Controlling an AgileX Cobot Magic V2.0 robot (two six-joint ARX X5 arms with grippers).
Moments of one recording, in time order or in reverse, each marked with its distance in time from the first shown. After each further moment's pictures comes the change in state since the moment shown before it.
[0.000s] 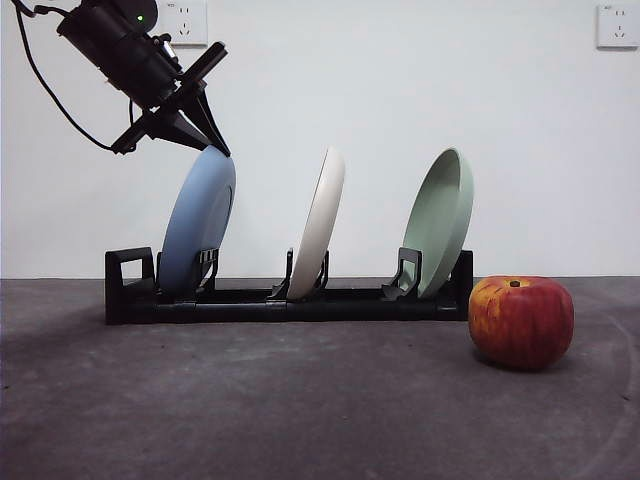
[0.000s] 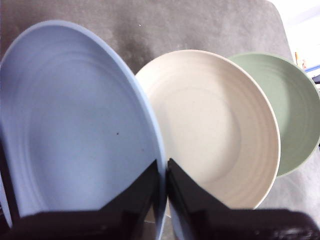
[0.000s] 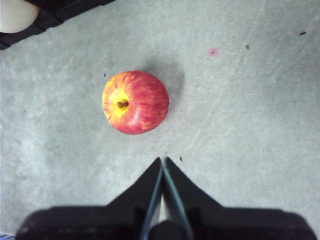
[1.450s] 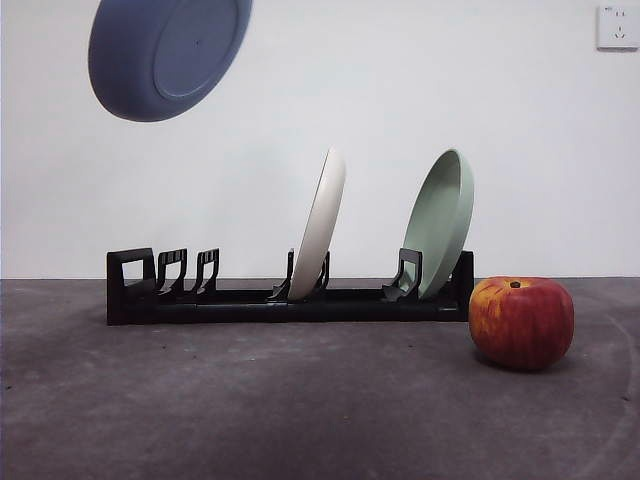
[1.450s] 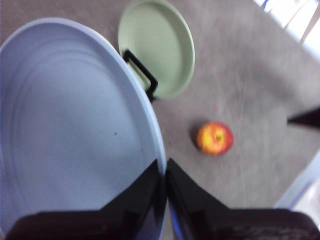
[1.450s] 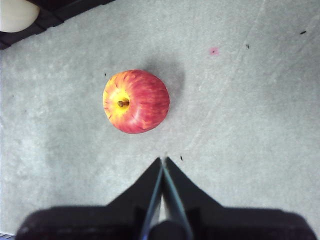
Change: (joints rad) left arm -0.336 -0.485 0.000 -0.417 -0.302 0.300; right arm 0.000 0.000 0.000 0.000 0.000 0.000
